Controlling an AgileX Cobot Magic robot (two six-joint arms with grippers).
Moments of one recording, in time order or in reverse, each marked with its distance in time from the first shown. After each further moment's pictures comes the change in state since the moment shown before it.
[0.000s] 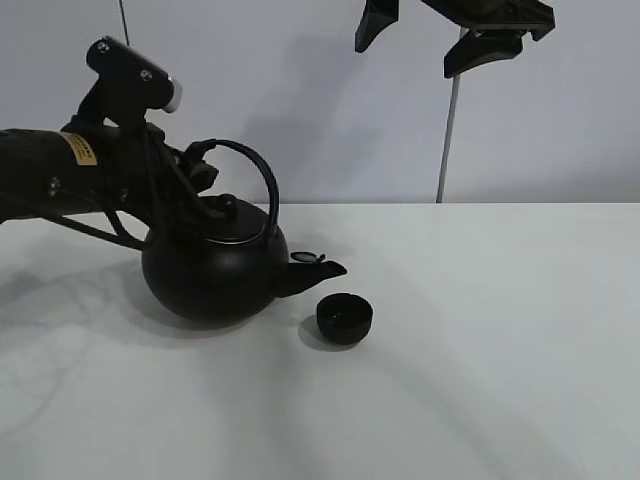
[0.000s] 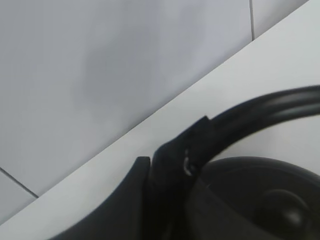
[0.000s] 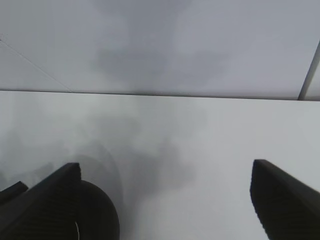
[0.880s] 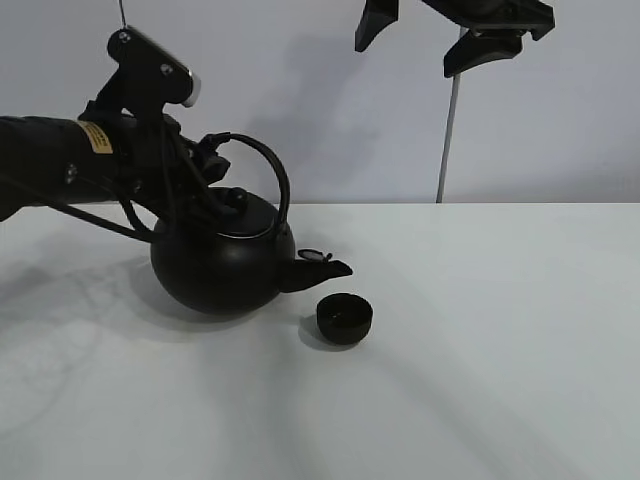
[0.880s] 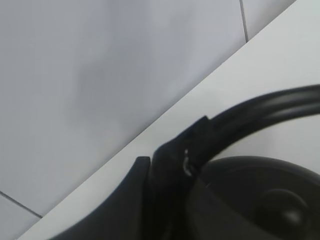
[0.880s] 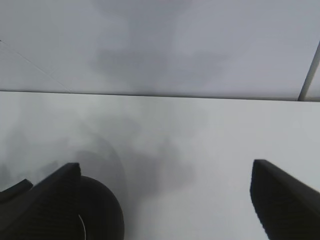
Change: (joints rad) left arm -0.020 0.001 -0.043 -0.010 0.041 0.069; right arm 0.000 0.000 0.000 0.000 -0.002 0.000
